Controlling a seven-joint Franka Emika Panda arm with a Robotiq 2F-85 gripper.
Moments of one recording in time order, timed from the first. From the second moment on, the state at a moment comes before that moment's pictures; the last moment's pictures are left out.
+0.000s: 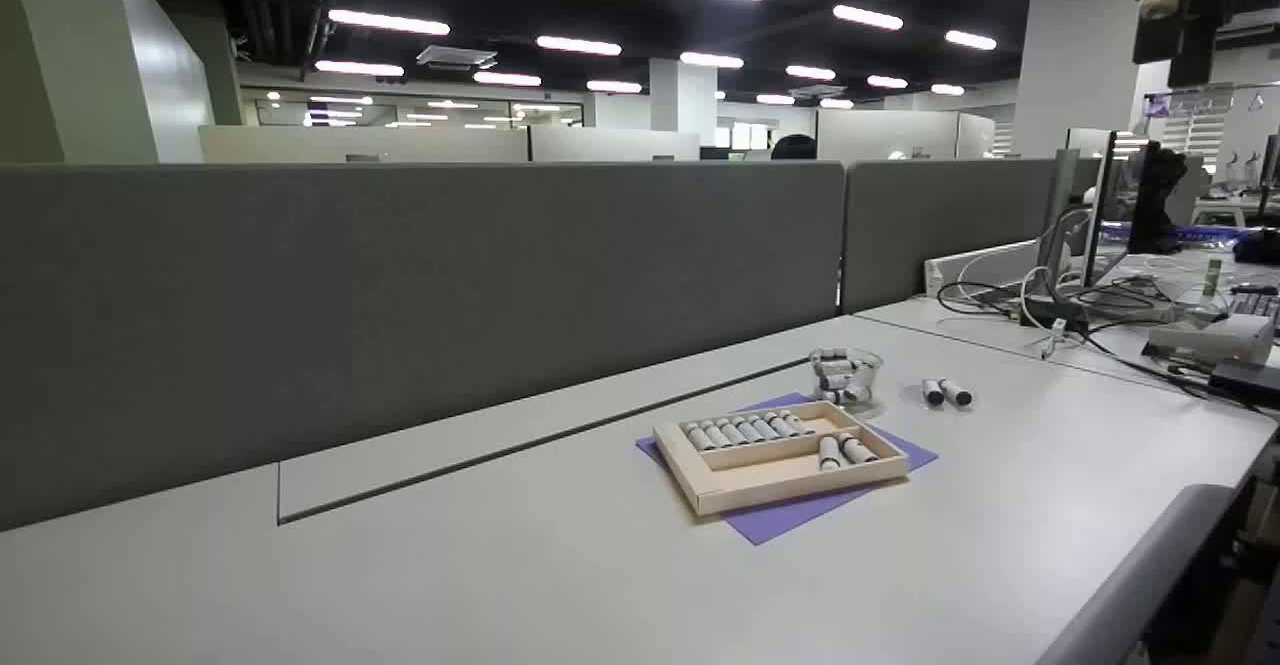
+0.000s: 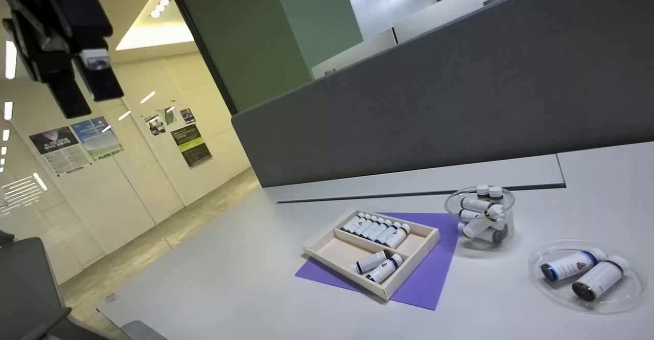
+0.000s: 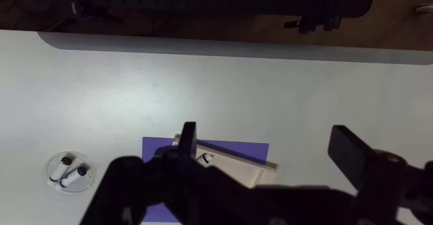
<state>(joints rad) -0.01 -0.93 -0.10 -2.62 0.02 1.66 -0.10</state>
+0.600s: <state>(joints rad) -0.01 -0.93 -0.10 -2.62 0.02 1.66 -0.10</state>
